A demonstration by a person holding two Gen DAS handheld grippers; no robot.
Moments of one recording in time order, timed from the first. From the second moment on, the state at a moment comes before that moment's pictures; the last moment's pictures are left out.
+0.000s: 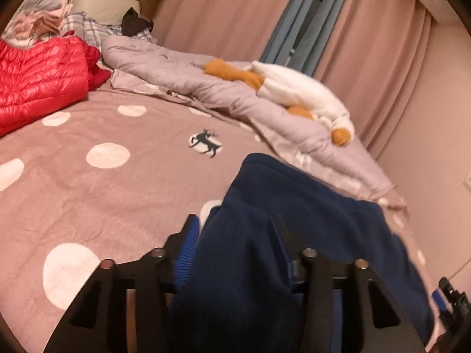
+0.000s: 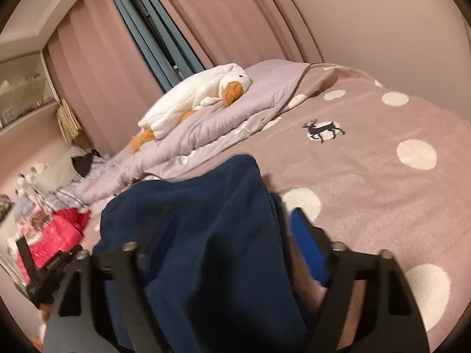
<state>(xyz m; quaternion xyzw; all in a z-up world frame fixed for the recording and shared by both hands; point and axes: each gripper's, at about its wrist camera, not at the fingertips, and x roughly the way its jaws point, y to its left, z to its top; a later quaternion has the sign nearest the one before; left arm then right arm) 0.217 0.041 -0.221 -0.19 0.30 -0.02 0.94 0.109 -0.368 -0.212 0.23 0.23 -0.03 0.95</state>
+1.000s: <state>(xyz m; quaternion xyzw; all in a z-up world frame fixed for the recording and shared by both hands) 0.248 -0.023 -0.253 0.00 0.34 -0.01 0.94 0.187 -0.352 -0.259 0.15 0.33 -0.08 0.93</state>
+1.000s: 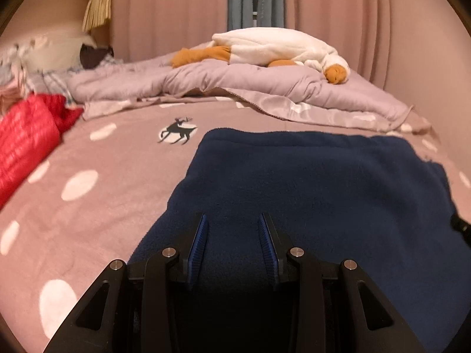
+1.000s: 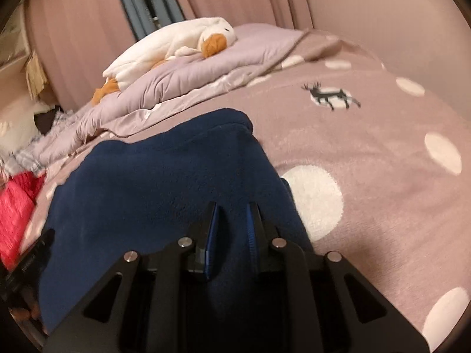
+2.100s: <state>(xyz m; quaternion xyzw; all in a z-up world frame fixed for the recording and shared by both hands) 0.245 -0.029 -0.250 0.01 0.34 -0.03 0.94 0.186 -0.325 -0.251 0.06 0.33 -0.08 0.94</state>
